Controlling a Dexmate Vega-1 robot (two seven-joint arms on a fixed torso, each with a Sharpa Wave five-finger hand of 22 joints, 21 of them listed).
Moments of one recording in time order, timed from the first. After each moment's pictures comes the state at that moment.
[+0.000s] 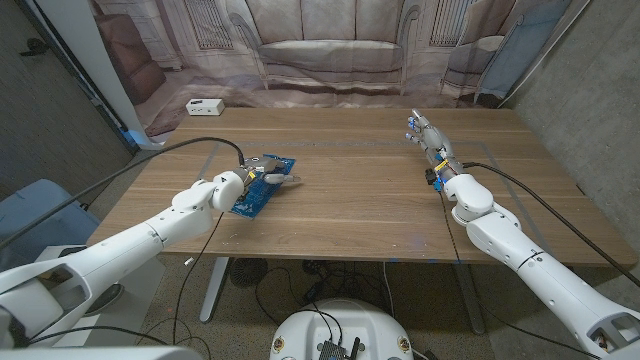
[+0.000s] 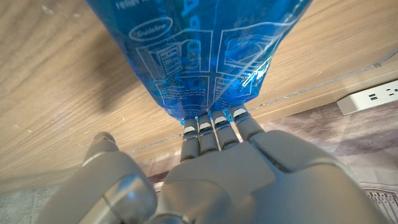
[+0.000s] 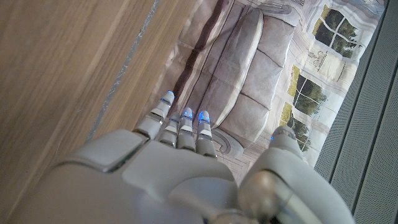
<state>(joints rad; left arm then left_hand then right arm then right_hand) 0.66 0.85 0.77 -1.57 0.56 0.18 -0.06 0.24 0.02 0.16 -0.04 0.20 0.46 0.07 0.20 0.18 0.42 0.03 0.23 0.21 0.38 0.02 0.20 0.18 0.36 0.07 0.21 0.18 -0.93 -0.59 -0.37 -1.57 0.47 0.21 -0.19 0.24 0.05 0.15 -0.12 0.19 0.23 0.10 0.19 0.18 0.20 0.15 0.20 0.19 0.06 0.08 0.20 0.21 0.28 0.02 0.19 0.17</state>
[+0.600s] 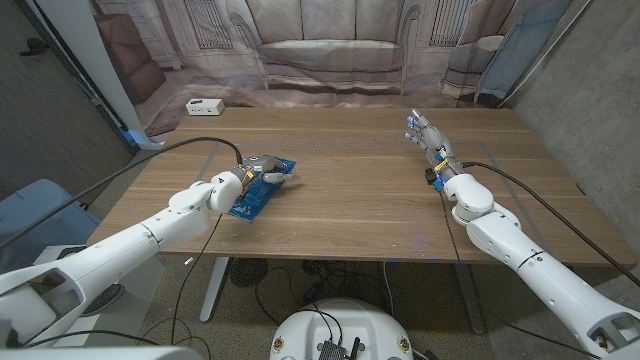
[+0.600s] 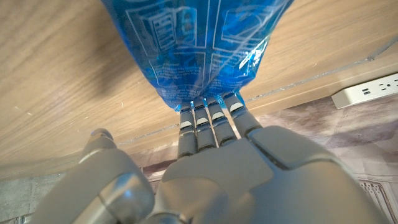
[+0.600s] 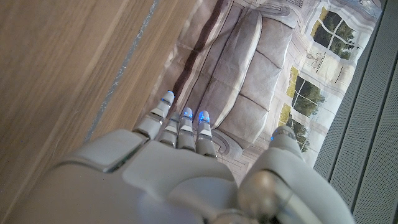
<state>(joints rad) 0.69 0.86 0.72 -1.61 0.55 0.20 0.01 0.25 0.03 0.16 -0.05 0.20 0.46 0.07 0.20 0.18 0.42 0.03 0.22 0.20 0.37 0.02 0.19 0.18 0.35 0.07 0.20 0.18 -0.93 -0.59 -0.37 -1.57 0.47 0.21 -0.18 0.24 0.05 0.15 -0.12 0.19 0.23 0.10 0.19 0.18 0.20 0.15 0.20 0.19 0.06 0.08 0.20 0.21 0.28 0.02 0.19 0.17</state>
